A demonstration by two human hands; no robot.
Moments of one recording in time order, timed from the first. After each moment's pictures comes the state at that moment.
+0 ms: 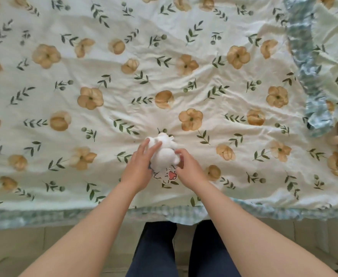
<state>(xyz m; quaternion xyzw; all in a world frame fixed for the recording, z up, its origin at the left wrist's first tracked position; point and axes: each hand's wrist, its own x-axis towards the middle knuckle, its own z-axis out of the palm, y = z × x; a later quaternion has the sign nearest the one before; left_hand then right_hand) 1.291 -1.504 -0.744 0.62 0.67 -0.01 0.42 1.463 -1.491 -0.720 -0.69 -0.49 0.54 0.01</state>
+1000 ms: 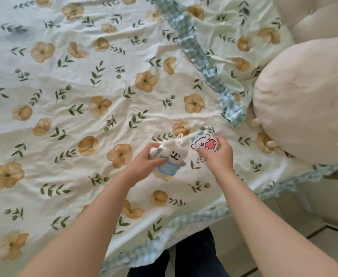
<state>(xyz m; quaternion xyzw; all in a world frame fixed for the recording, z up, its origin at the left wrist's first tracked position) 1.492 -1.386 -0.695 0.50 0.53 0.02 0.68 1.693 -1.452 -0.670 -0.83 -0.18 0.39 0.35</state>
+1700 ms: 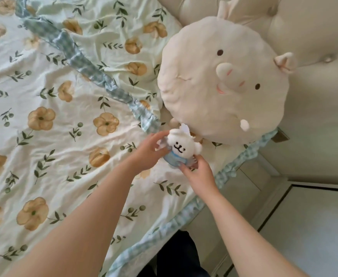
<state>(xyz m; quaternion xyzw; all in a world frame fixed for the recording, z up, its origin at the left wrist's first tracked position) 1.759 -1.394 -0.694 0.71 0.34 -0.05 0.61 1.850 -1.555 -0.696 -0.81 -0.14 0.40 0.40</state>
